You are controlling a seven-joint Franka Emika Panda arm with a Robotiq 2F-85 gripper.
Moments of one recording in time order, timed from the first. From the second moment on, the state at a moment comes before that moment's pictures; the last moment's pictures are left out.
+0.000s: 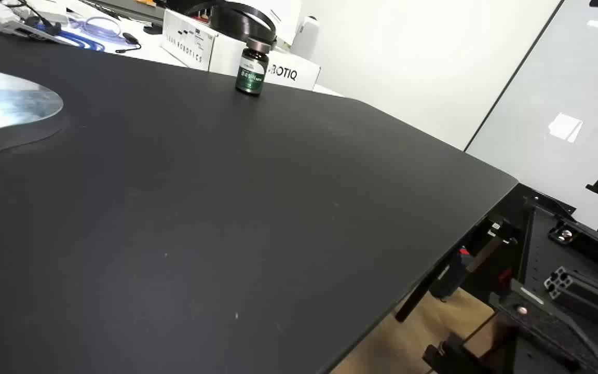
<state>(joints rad) 0.00 -0.79 0.12 -2.73 0.06 1.87 0.26</state>
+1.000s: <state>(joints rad) 0.00 -0.75 0.14 -2.72 0.03 1.90 0.22</state>
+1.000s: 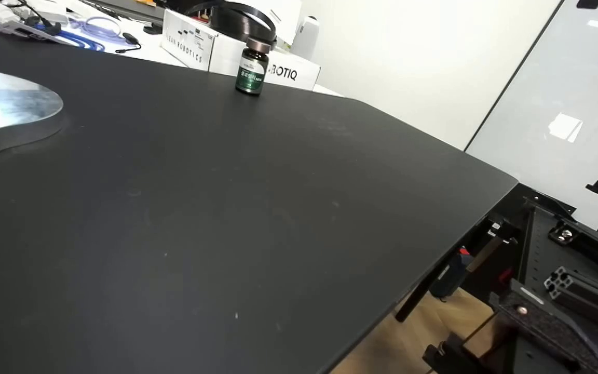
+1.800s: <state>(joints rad) 0.05 -0.35 0.09 -2.36 -0.06 2.13 -0.12</state>
